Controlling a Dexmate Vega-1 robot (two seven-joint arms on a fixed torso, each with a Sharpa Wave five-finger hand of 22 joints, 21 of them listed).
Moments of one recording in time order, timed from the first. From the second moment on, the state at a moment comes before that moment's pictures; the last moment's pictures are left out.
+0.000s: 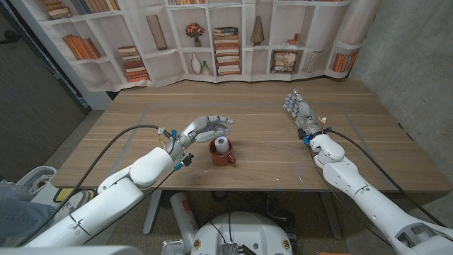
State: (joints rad) left arm 1.29 0.81 0.28 -2.08 -0.11 -0.03 0.04; left_hand 0.99 -0.02 0.43 -0.07 0.19 0.51 -0.11 0.37 0.21 0.46 -0.11 0.19 0.56 0.48 -0.04 0.24 0.50 0.28 0.11 0.83 0.19; right arm -0.91 -0.48 -0.37 -1.36 0.66 0.31 0.00; right_hand 0.28 0.03 0.13 -0.04 0.27 0.14 0.07 0.19 0.18 0.16 0.09 0.21 0.18 0.10 0.04 0.19 0.18 0.21 -0.04 0.20 0.18
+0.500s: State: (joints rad) left arm 1.30 0.81 0.28 -2.09 -0.11 -0.03 0.04; left_hand 0.98 -0.02 0.43 -0.07 0.19 0.50 -0.11 0.37 0.21 0.45 -0.11 0.19 0.56 0.47 -0.04 0.24 0.51 0.28 0.11 0.82 0.19; right arm -0.92 -0.48 -0.37 -1.36 0.66 0.32 0.00; right_hand 0.28 0.03 0.14 -0.04 0.27 0.14 0.07 0.19 0.18 0.16 0.09 0.21 0.18 0.10 0.04 0.19 0.18 0.21 -0.04 0.20 0.18
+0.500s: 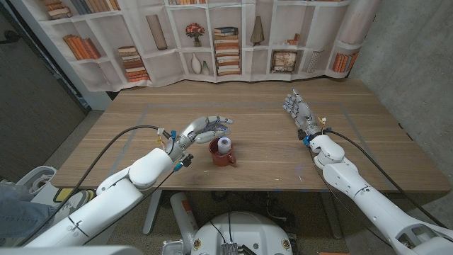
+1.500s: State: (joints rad) left arm 1.28 0.81 0.25 -2.10 -0.11 -0.07 0.06; left_hand 0.95 -0.01 0.43 -0.07 0.19 0.47 -0.12 0.35 0.21 0.42 -0.11 0.19 0.53 0.40 -0.04 0.21 0.50 0.14 0.13 0.77 0.19; right arm -0.92 -0.48 -0.37 -1.38 0.65 0.32 -0.01; right_hand 0.28 0.03 0.13 -0.05 0.27 0.14 0.07 0.19 0.18 0.17 0.09 0.21 0.18 0.10 0.04 0.19 0.18 0.21 -0.04 0.20 0.18
